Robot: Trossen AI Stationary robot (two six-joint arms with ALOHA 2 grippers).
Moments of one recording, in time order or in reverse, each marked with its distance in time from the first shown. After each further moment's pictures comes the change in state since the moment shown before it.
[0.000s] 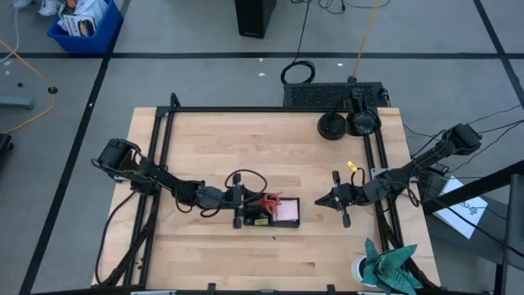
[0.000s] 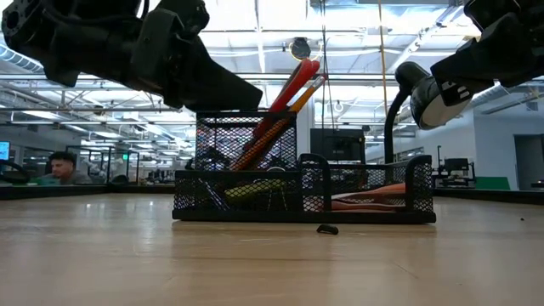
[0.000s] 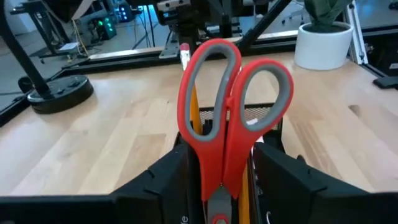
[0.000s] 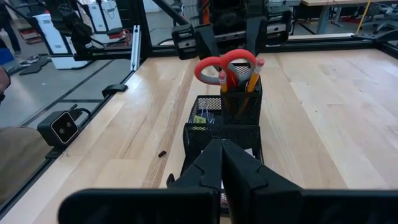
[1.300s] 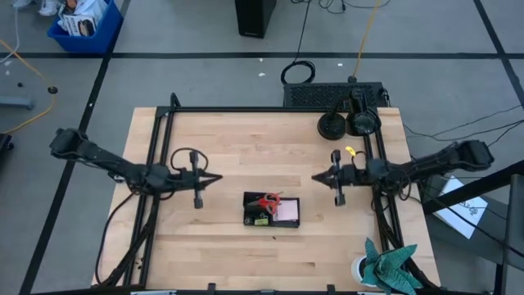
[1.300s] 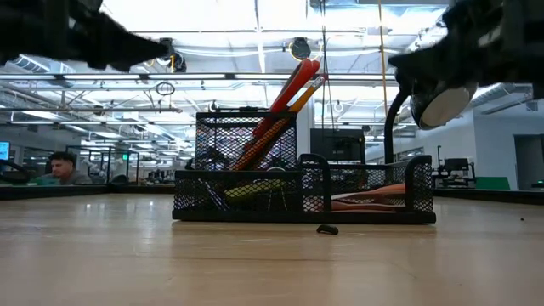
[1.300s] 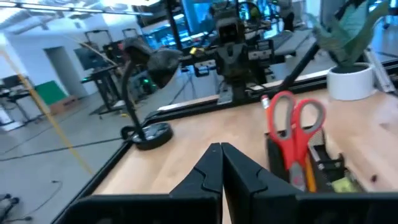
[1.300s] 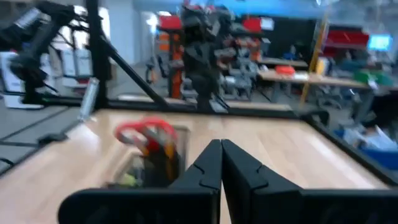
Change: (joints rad) left arm -0.008 -0.860 -0.392 -0.223 -0.109 0.235; right arm -0.405 -0.013 -0.104 0.386 -0.273 -0.252
